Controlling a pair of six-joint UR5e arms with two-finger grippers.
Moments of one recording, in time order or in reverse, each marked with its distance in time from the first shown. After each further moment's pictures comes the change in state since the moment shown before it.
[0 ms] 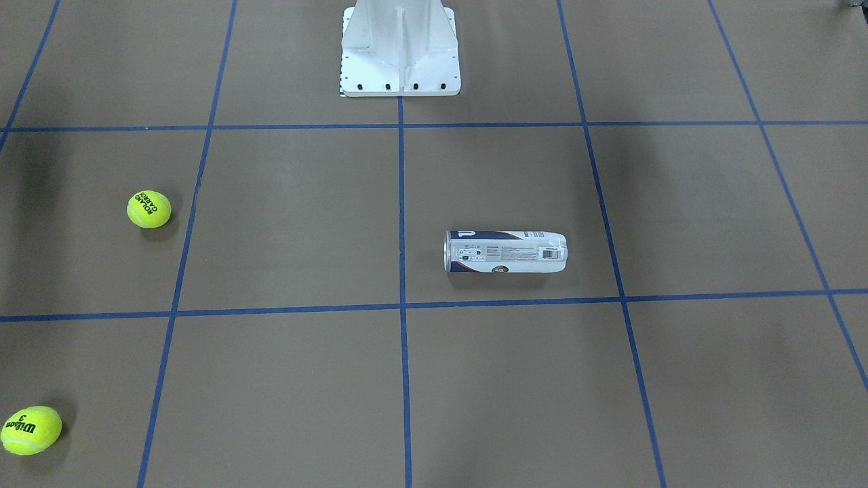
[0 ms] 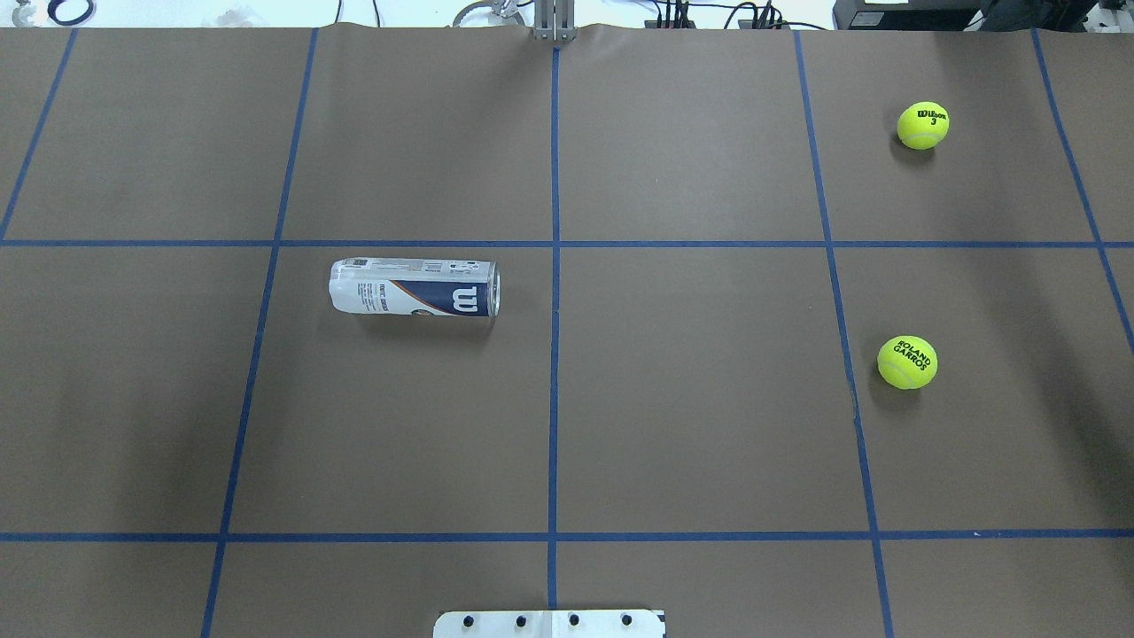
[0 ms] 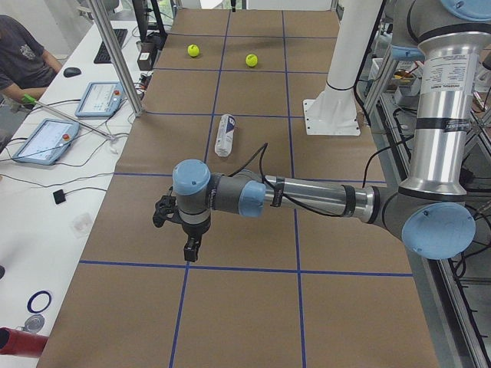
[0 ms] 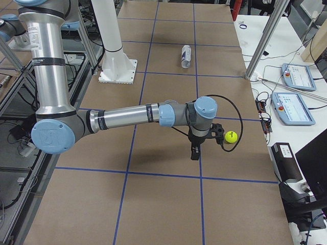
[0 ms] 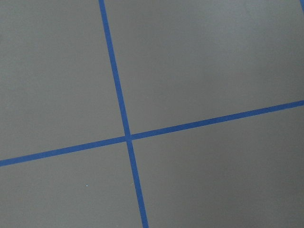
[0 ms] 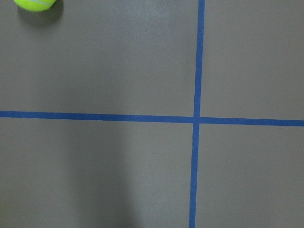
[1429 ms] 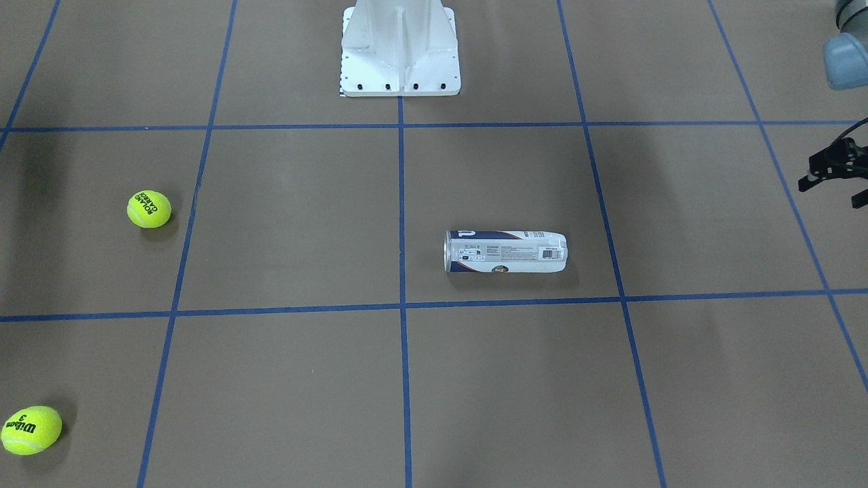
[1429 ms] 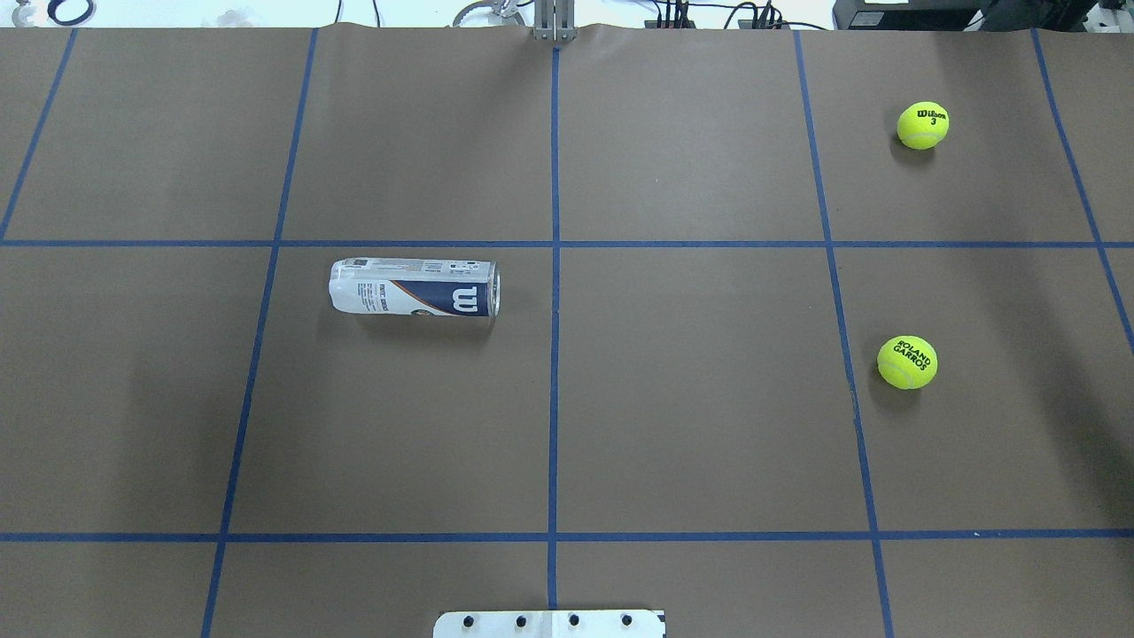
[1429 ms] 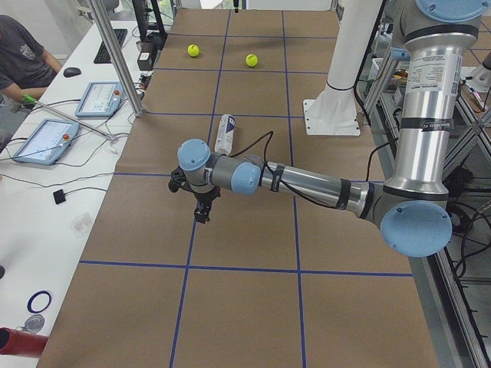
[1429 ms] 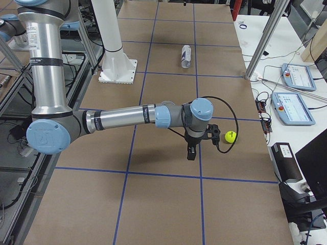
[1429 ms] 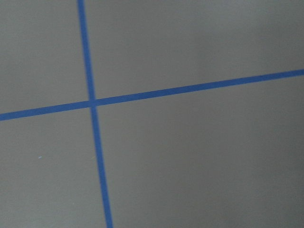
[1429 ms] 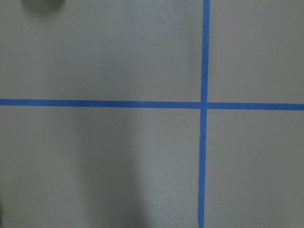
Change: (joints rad) left arm 0.195 -0.037 -0.089 -0.047 -0.187 -0.021; right arm -0.001 -0.033 0.024 0.004 0.050 0.009
